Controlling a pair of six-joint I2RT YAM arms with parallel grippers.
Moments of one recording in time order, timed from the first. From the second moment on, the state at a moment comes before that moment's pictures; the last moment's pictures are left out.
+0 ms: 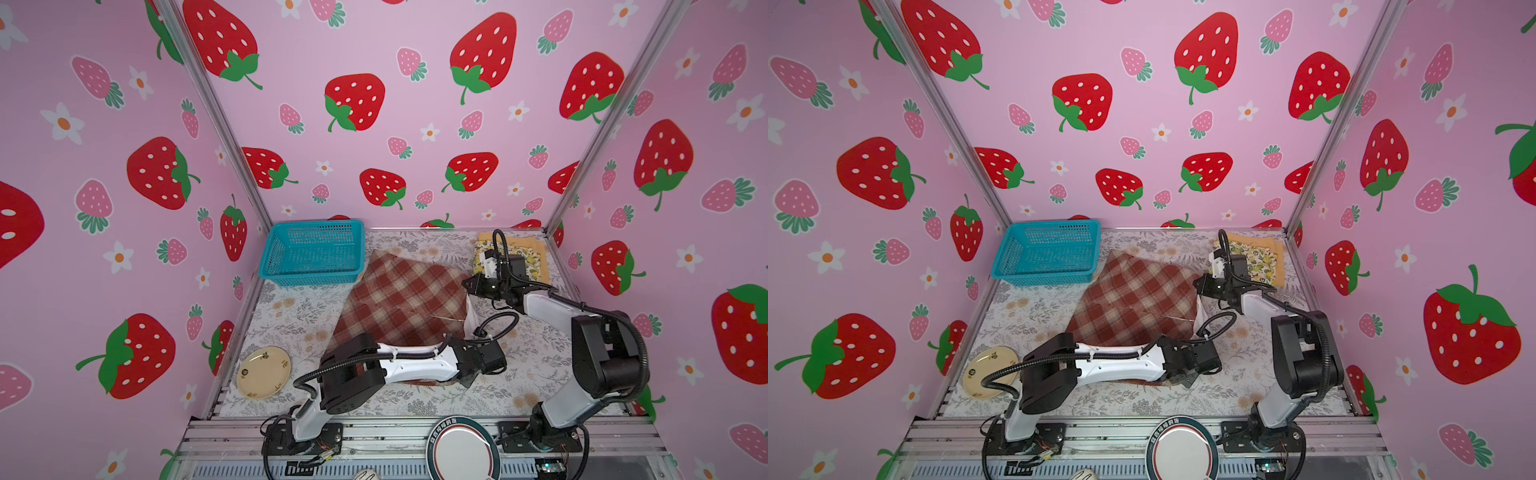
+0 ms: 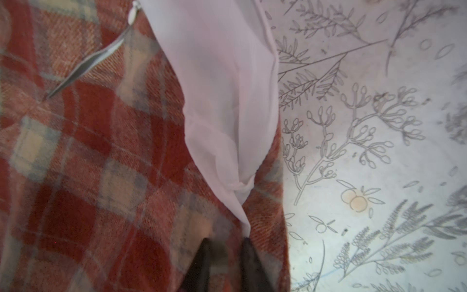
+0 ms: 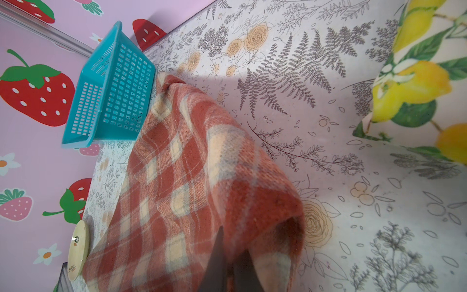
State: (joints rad) left arm -1.29 2.07 1.54 -0.77 -0.36 -0.54; right arm 0.27 1.65 0.93 0.01 -0.50 0.43
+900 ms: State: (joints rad) left arm -1.29 1.65 1.36 -0.81 -0.52 -0.71; right arm 0.20 1.71 0.97 0.03 -0.57 0.50
